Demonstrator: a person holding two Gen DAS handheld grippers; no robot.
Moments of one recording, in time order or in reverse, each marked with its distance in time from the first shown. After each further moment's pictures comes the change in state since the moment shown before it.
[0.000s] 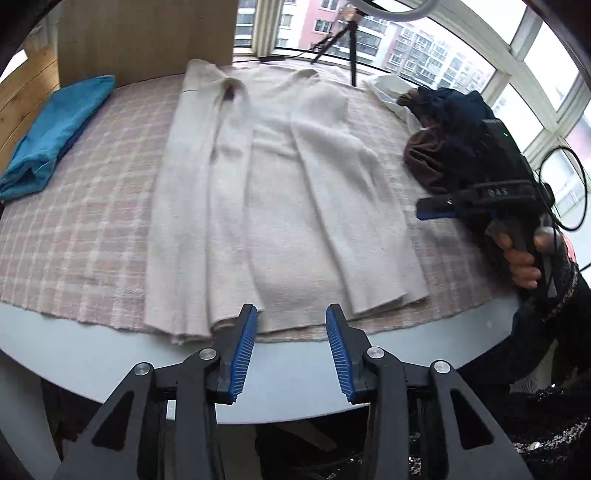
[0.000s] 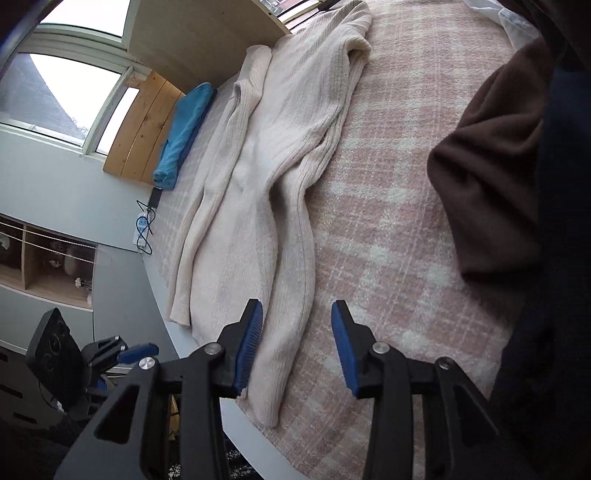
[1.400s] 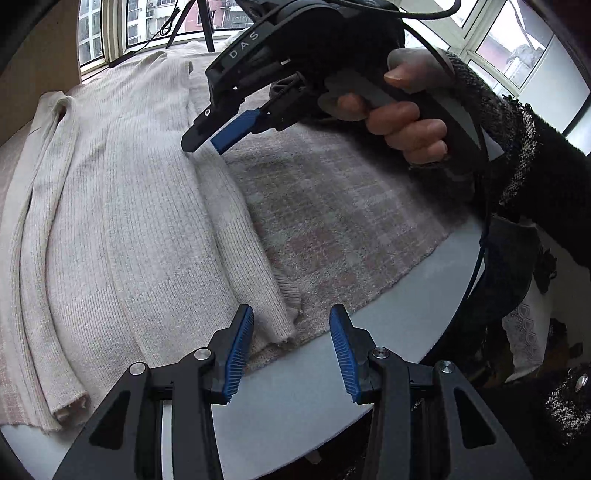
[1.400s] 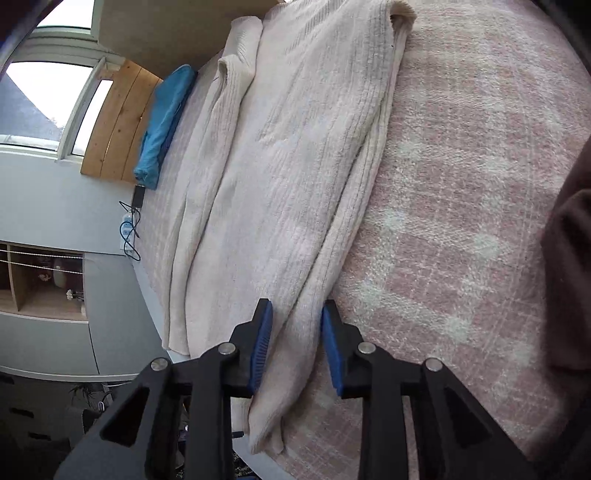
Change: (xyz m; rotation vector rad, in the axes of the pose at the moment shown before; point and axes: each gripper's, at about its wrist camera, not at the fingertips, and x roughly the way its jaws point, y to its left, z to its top) left arm 0.083 -0.110 -0.012 0.393 0.096 -0.265; right arm 0.055 0.023 0.071 0.071 0.075 -0.032
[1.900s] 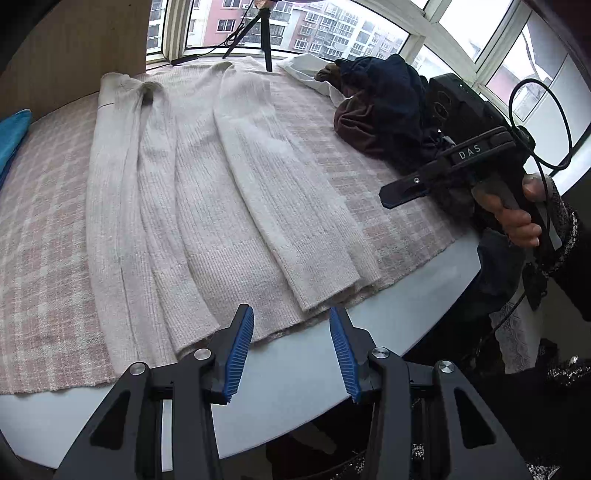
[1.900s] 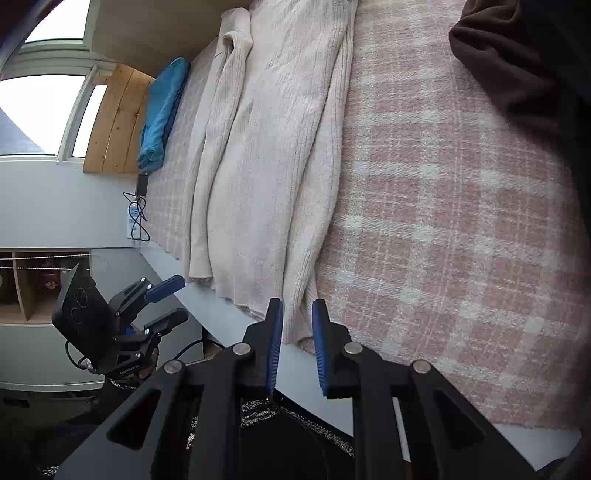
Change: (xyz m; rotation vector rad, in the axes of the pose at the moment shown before) left arm -0.066 0.080 -0.036 -0.048 -0.075 -0.035; right arm -0.044 0.025 -0.104 0.100 -0.043 -0.072
